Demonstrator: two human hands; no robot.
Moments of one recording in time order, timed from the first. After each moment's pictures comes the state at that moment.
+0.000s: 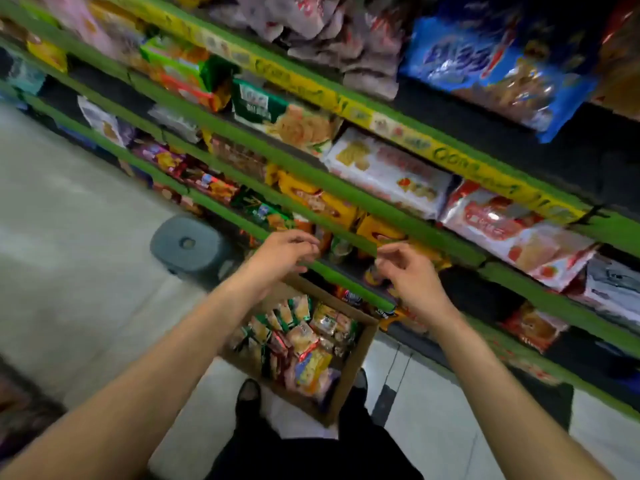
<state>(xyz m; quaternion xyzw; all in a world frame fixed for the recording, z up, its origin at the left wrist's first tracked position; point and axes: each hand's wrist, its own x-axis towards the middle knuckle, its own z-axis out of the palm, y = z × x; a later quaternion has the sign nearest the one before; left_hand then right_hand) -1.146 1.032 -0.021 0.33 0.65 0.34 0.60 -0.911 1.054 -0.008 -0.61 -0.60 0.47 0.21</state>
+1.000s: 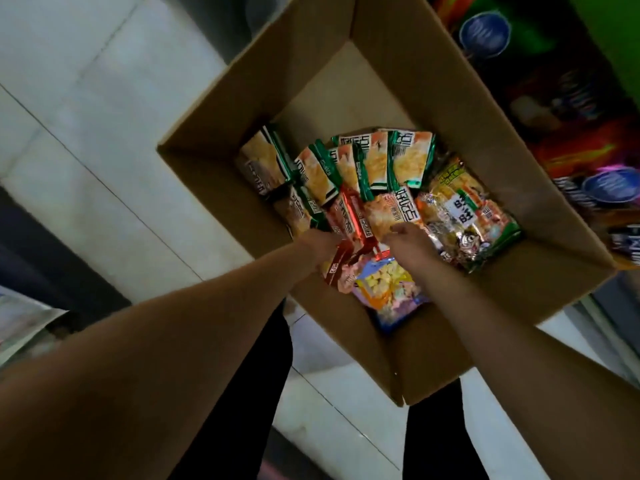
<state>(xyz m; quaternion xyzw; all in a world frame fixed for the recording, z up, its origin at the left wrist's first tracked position) -1.175 0.916 -0.682 -0.02 0.72 0.04 0.69 -1.017 0.991 -0.700 -0.67 -0.46 0.55 -0.19</state>
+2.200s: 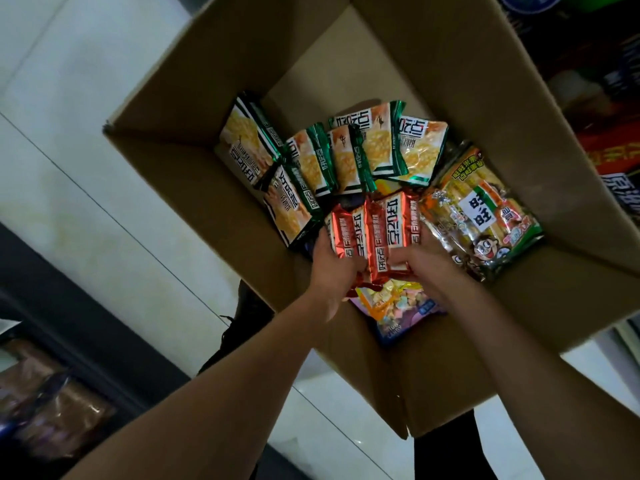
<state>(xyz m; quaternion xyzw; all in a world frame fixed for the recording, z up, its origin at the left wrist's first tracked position) -1.108 0.884 -0.732 -0.13 0.70 0.35 0.60 -0.985 0.987 -0.746 -0.66 -0.35 0.65 -0.16</state>
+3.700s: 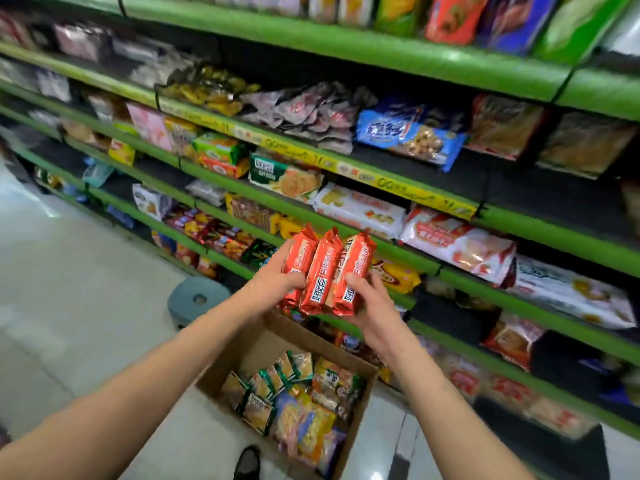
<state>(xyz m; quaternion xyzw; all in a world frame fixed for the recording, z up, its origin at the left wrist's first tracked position) -1.103 0.909 0.066 0.49 0.58 0.39 0.53 -0.907 0.935 0.023 -0.45 -0.37 0.71 0.39</state>
